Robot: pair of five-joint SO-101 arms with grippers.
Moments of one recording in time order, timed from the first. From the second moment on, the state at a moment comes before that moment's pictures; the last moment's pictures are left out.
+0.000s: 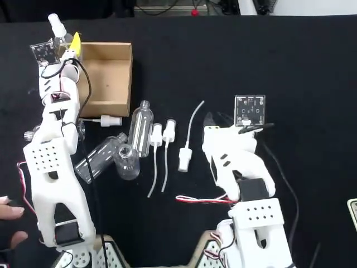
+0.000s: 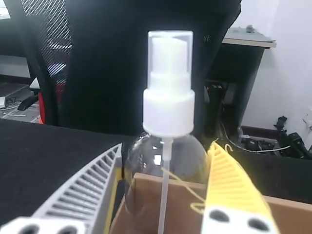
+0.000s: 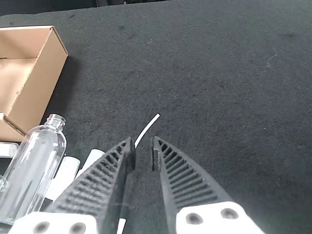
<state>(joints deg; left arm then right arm) -19.0 51.9 -12.5 -34.2 1.1 -6.4 -65.1 74.9 29.6 -5.0</state>
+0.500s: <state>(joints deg) -18.6 52.0 -12.5 -31.3 1.1 -6.4 -65.1 74.9 29.6 -5.0</state>
